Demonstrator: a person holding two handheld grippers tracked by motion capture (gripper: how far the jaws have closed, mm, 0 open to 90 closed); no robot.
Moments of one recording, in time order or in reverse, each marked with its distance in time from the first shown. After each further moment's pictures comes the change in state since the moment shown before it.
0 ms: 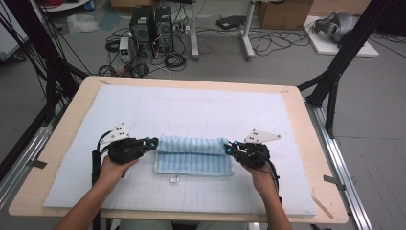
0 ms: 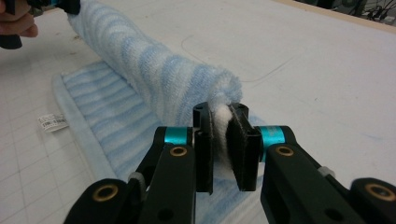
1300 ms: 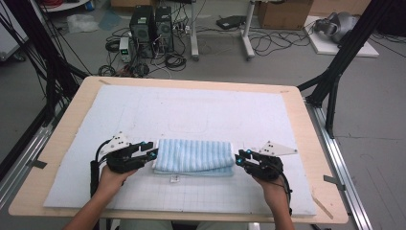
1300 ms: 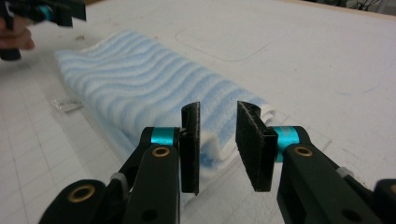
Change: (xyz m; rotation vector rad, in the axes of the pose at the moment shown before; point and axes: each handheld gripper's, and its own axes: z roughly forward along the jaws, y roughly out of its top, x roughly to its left) left arm -0.014 -0.015 -0.003 0.018 0.072 -0.002; right arm 0.004 -0.027 -0.037 -0.042 -0.035 0.062
